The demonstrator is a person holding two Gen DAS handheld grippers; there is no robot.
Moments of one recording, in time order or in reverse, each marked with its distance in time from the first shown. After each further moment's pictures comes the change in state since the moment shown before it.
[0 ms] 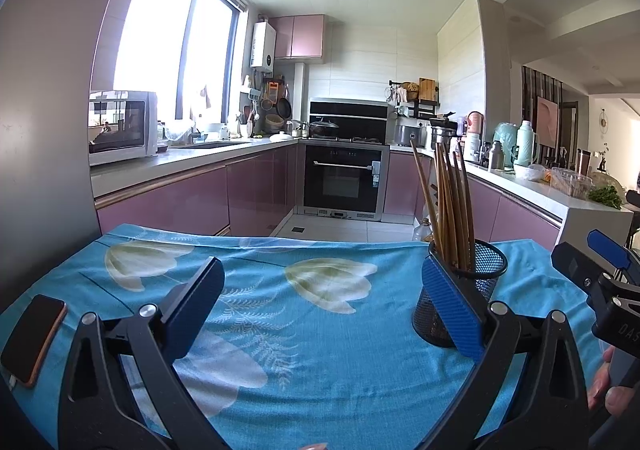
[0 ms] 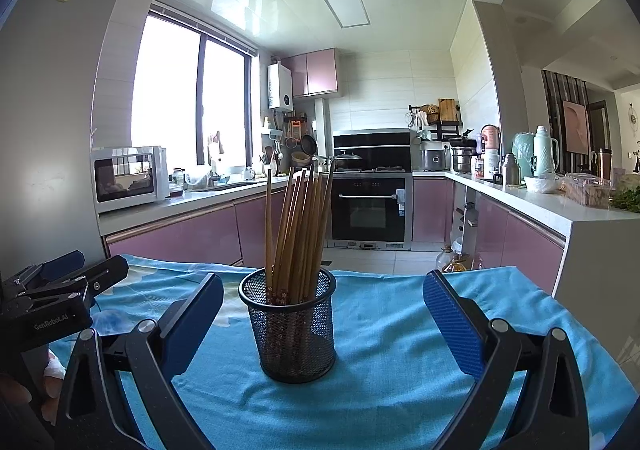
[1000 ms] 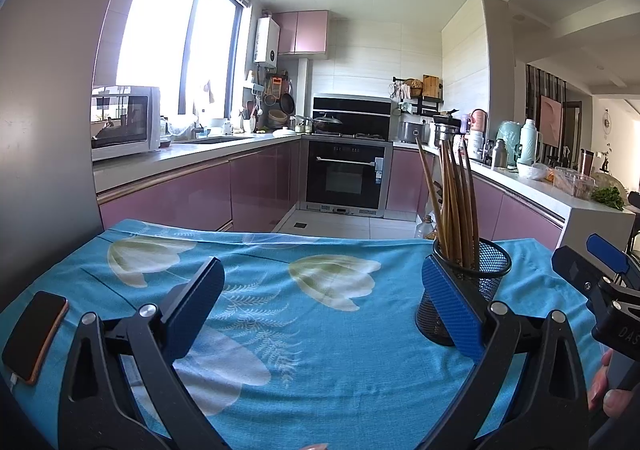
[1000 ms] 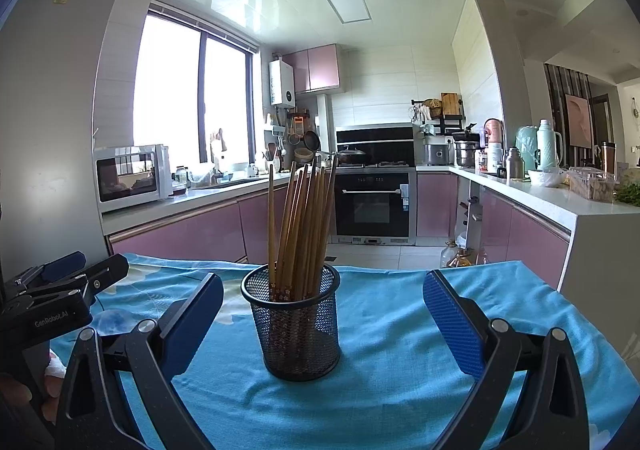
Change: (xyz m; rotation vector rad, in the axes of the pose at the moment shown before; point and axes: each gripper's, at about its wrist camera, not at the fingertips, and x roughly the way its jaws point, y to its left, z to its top) left arm -0.001 0.006 -0.002 -0.007 0.013 0.006; right arm 0.003 -0.001 -0.002 0.008 0.015 0.015
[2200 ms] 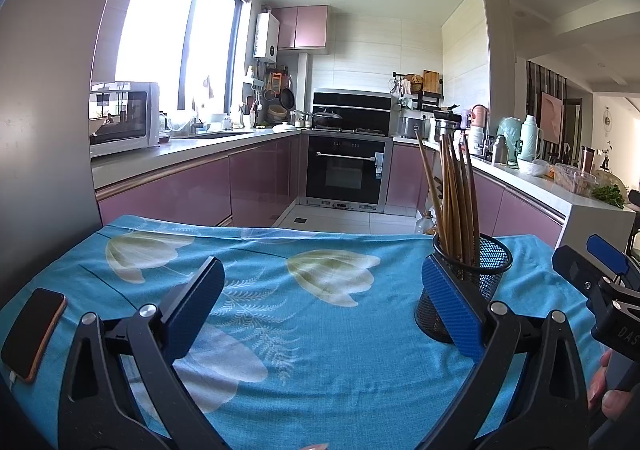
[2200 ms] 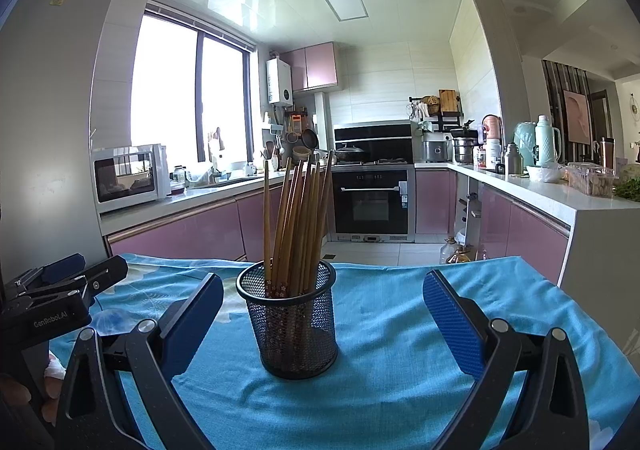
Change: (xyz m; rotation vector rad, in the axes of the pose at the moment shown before) left arm 0.002 -0.002 0.000 0.004 0.011 0.002; right arm 0.000 -0.002 -0.001 0.007 0.009 -0.005
